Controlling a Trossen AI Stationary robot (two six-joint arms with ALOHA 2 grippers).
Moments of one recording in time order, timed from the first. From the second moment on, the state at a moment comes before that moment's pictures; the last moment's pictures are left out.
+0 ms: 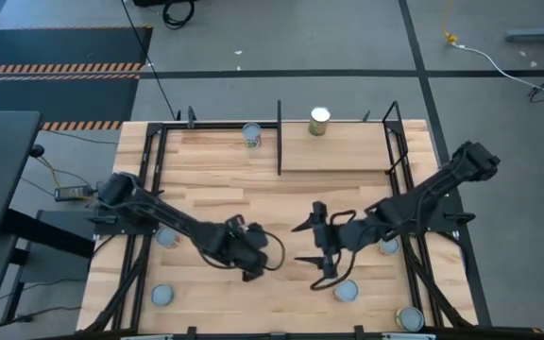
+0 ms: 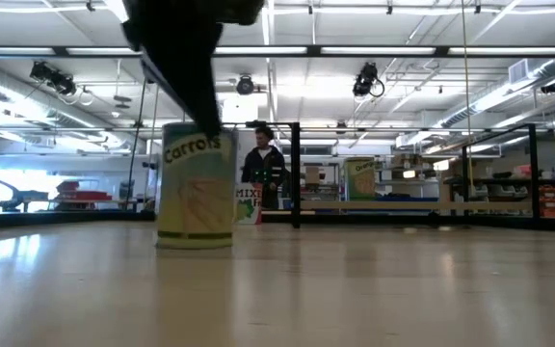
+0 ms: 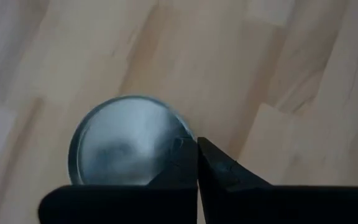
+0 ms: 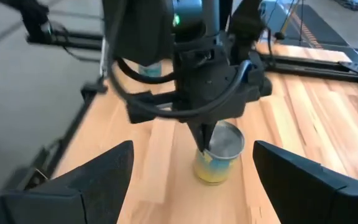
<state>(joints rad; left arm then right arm) -0.44 1.86 1.43 -0.82 -0.36 -0.74 0.50 1.41 1.10 -0.19 0.40 0.13</state>
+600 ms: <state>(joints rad) -0.41 1.94 1.76 -1.09 -0.41 -0.53 0.42 1.53 1.10 -0.34 0.34 0.18</state>
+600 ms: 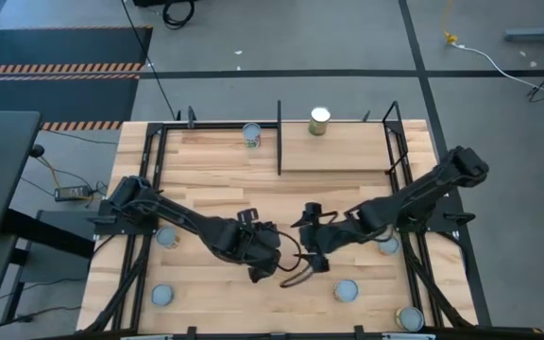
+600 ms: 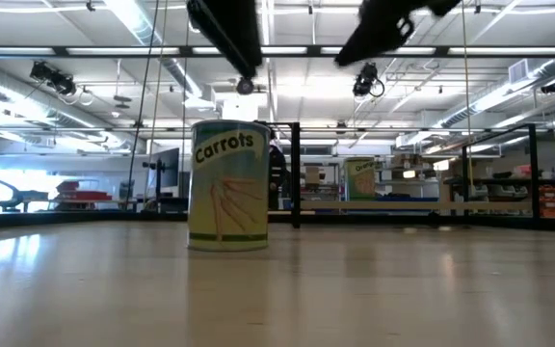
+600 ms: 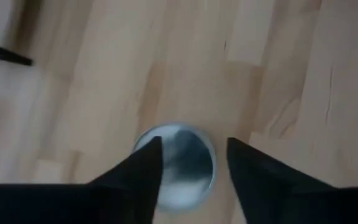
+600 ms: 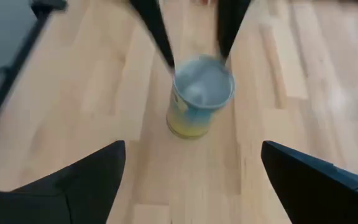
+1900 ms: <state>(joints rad) -0.74 1.33 1.40 -1.55 -0.69 -1.11 0.25 2.00 1.36 -0.16 0.21 0.21</state>
